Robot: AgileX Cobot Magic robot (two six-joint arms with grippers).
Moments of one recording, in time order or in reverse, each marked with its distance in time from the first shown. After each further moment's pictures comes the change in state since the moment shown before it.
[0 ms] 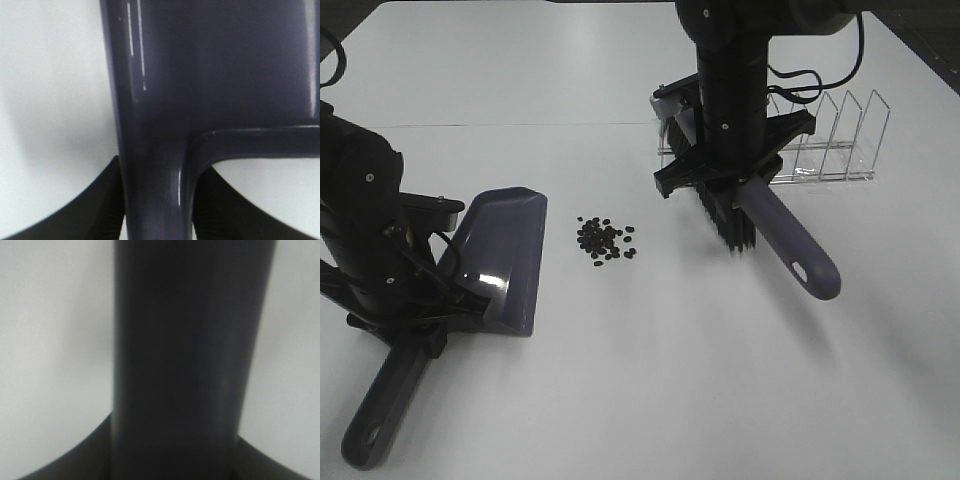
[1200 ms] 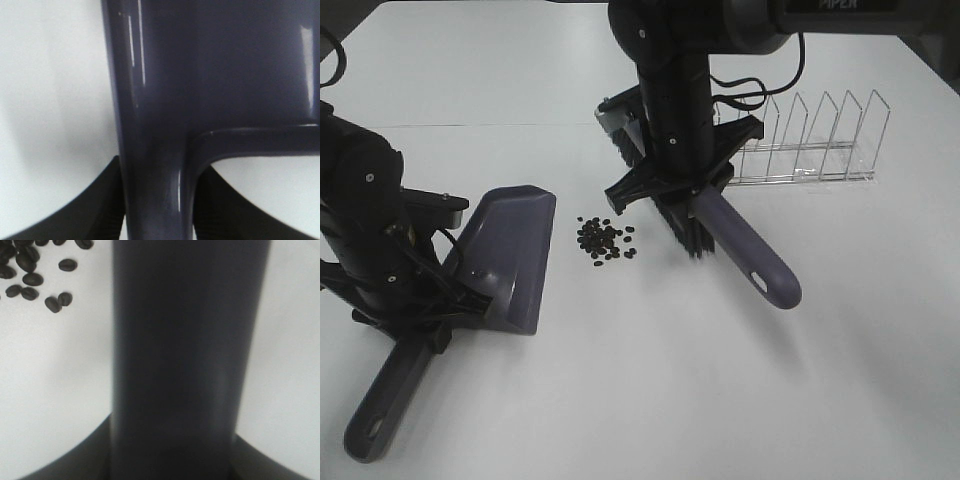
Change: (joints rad) left arm 0.000 0.000 0.000 0.000 -0.028 0.039; right arm 0.118 0.010 -0.037 -0.026 0.004 0.023
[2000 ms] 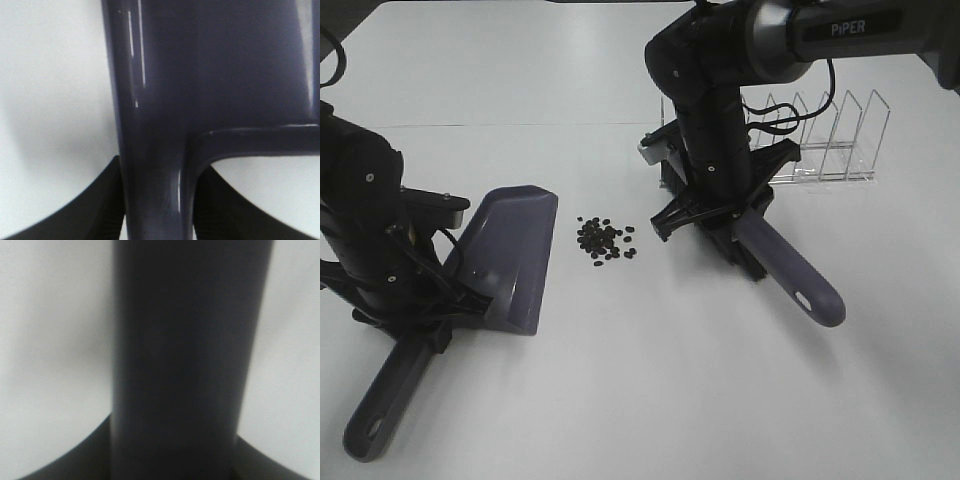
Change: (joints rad) left arm 0.000 0.000 0.000 -0.003 -0.003 0.012; right arm -0.070 0.037 0.095 -0.051 -0.005 0.000
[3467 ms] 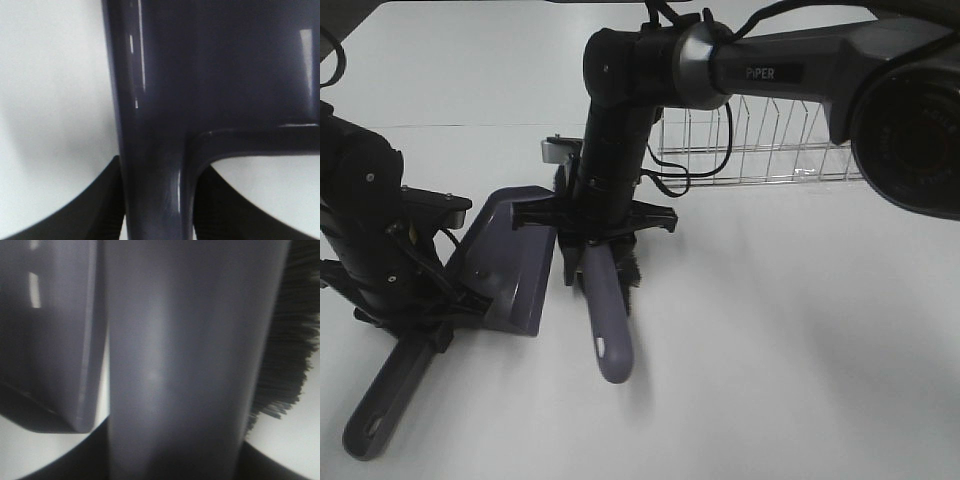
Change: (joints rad) left arm 0.000 0.001 0.000 -0.007 -0.006 0.026; right arm 0.086 0.171 -0.264 0.630 -0.089 0.052
